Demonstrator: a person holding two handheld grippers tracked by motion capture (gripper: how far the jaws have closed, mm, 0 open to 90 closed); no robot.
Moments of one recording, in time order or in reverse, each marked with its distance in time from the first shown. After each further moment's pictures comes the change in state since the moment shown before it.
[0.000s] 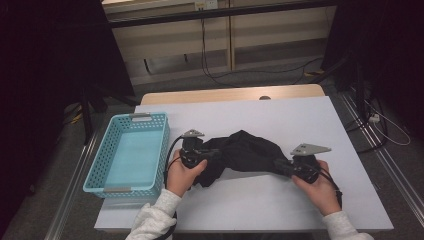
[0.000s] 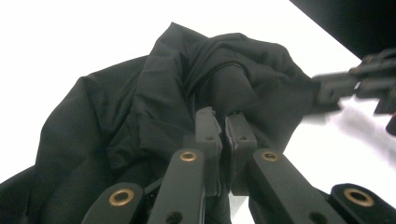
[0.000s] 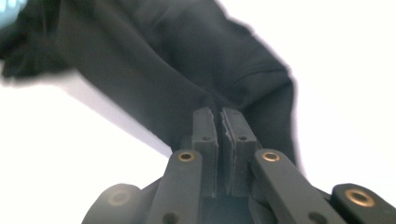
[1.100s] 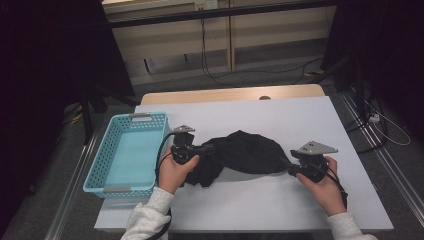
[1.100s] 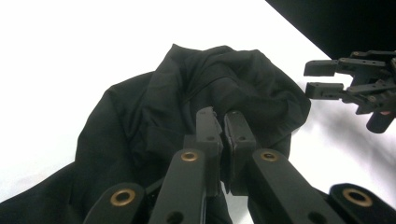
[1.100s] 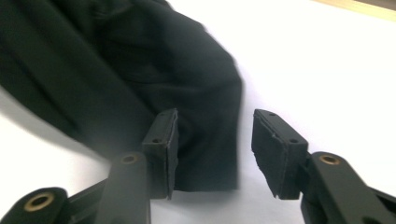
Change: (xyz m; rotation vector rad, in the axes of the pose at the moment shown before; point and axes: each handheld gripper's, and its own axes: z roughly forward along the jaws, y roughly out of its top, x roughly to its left) left arm 0.008 0.009 -0.023 -0.036 -0.007 -0.019; right arm -0.009 -0.002 -0.006 -0.026 -0.164 -0.065
